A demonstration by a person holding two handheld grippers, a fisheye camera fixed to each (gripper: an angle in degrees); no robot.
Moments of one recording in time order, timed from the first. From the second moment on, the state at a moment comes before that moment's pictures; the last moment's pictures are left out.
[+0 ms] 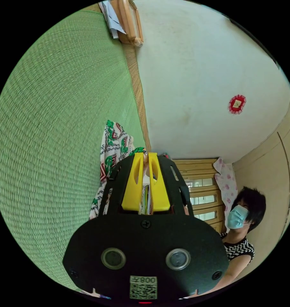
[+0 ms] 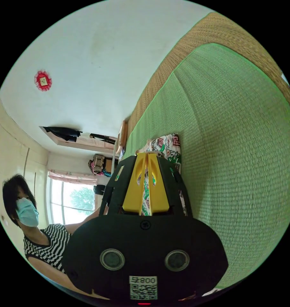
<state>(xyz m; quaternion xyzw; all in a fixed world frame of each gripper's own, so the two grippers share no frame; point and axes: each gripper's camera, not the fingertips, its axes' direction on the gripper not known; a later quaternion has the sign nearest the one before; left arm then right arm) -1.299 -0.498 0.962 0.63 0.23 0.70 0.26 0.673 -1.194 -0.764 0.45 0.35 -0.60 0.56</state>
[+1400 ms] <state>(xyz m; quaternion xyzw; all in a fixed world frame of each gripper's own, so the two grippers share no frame) -1.121 -0.380 0.942 0.66 0.15 0.62 0.40 0.498 -1.146 -0.755 0.44 0.35 -0.57 0.60</state>
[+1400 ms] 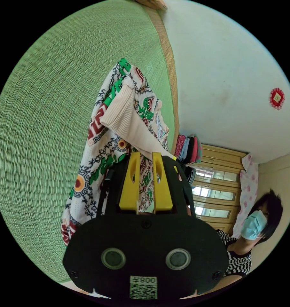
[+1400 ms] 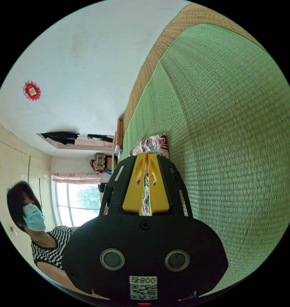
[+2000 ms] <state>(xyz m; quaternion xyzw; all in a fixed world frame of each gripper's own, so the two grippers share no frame) -1.099 -0.342 0.938 0.65 0.17 0.59 0.45 0.484 -1.134 -0.747 0.43 0.35 -0.58 0.60</state>
